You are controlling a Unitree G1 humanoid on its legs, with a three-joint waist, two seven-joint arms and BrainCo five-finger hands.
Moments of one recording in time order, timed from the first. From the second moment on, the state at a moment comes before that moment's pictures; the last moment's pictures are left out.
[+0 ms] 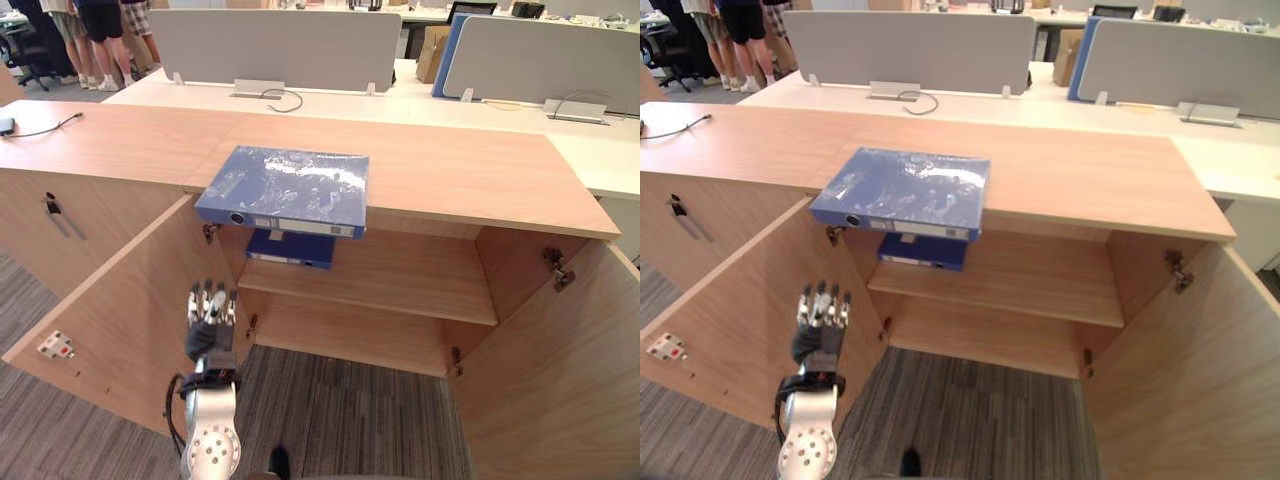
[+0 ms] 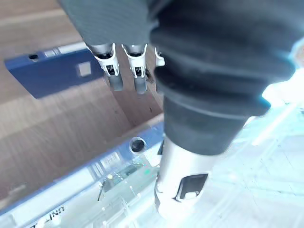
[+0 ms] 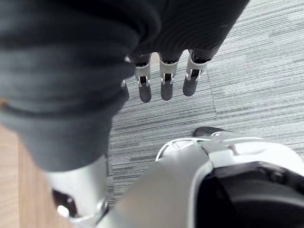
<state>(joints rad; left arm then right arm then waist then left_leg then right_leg) 0.22 -0.02 -0.05 -0.30 -0.91 -0.23 0.25 0.23 -0.05 -0.28 1.06 -0.02 0.07 -0.03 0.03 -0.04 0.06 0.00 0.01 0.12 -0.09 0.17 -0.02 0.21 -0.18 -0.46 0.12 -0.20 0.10</state>
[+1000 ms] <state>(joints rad) -0.09 0.13 0.07 -0.15 0.86 0.13 0.84 0.26 -0.04 -0.23 1.10 -0.08 -0.01 -0.08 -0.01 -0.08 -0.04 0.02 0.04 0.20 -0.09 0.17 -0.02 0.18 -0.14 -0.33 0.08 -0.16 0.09</state>
